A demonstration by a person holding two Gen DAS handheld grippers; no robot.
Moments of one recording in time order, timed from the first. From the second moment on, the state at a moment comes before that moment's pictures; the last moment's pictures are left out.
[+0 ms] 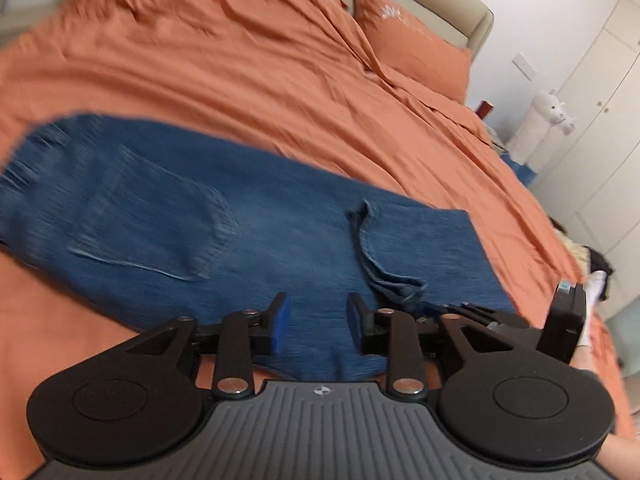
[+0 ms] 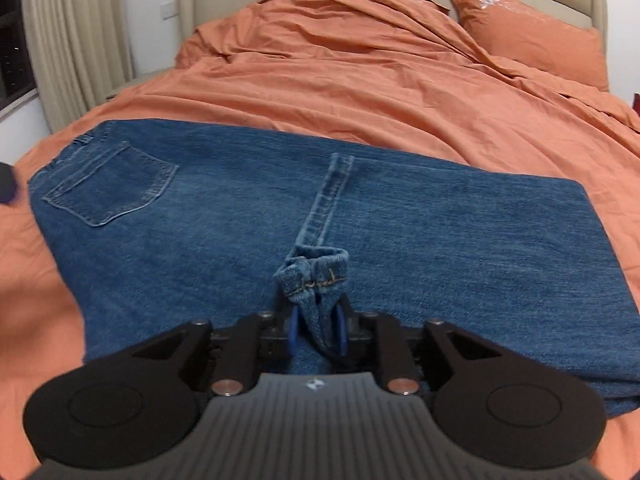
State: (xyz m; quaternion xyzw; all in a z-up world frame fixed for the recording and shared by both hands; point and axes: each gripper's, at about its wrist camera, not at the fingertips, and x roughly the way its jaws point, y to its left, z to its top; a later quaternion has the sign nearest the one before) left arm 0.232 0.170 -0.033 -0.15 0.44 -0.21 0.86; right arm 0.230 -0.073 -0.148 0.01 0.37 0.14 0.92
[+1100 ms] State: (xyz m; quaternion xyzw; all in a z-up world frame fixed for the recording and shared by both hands) left arm 0.336 0.065 -0.068 -0.16 0.36 -0.26 0.89; right arm 0.201 -0.287 -0.136 0.17 0.29 -0.01 0.94
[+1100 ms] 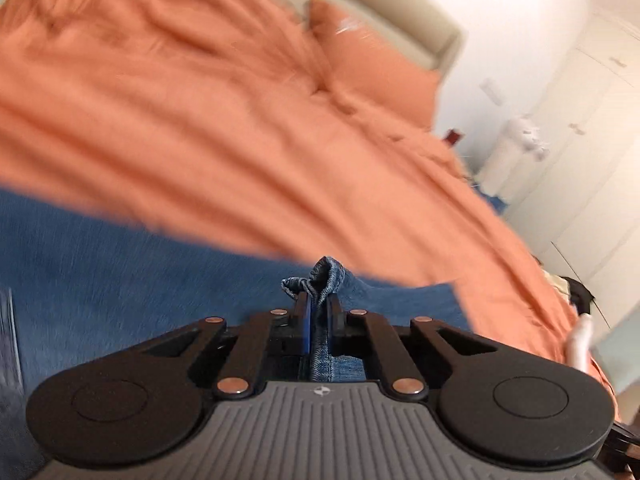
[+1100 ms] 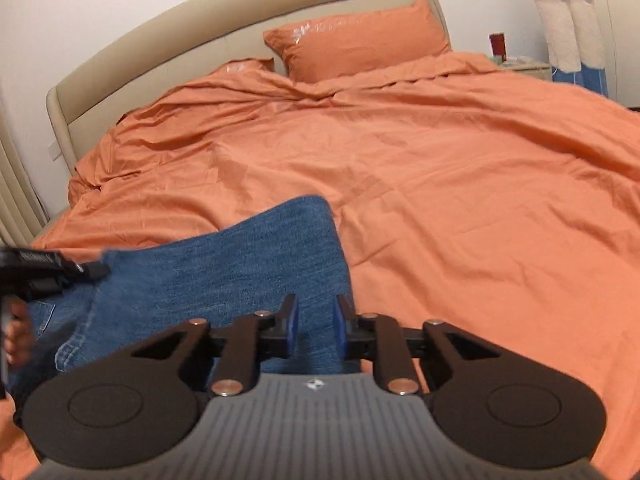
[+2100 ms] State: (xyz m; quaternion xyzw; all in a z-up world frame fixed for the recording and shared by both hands) left arm 0.260 0.041 -0.070 -0.03 0.38 -0.26 0.89; right arm 0.188 -0.251 -0.143 0.08 0.31 0.04 0.95
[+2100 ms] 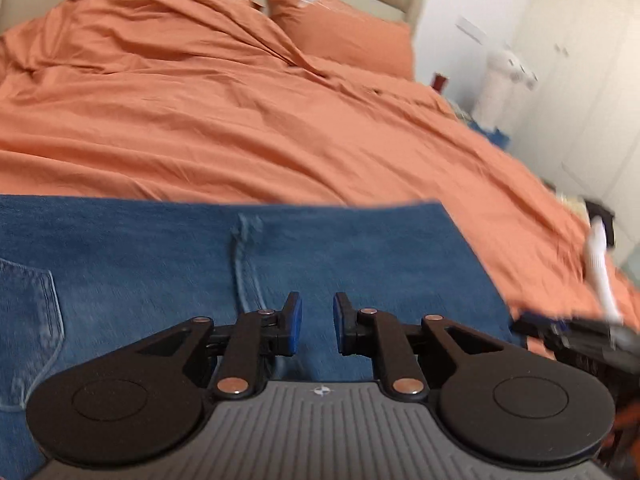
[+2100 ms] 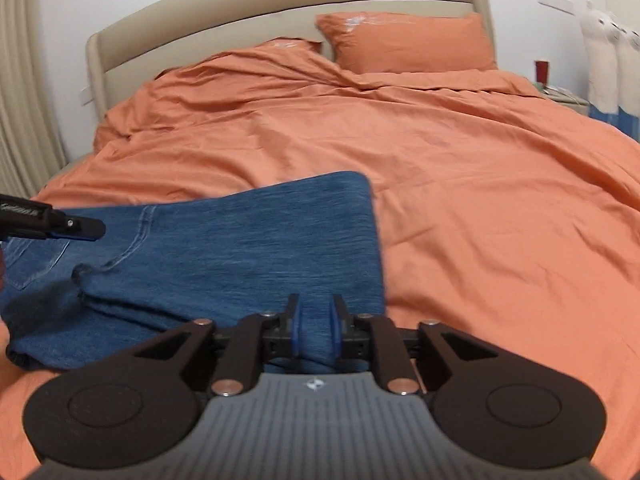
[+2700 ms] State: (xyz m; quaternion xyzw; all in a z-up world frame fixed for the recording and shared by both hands) left arm 0.249 0.026 -0.114 0.02 0.42 -0.22 0.88; right arm 0.201 -0.223 -0.179 0.00 0.36 0.05 0.93
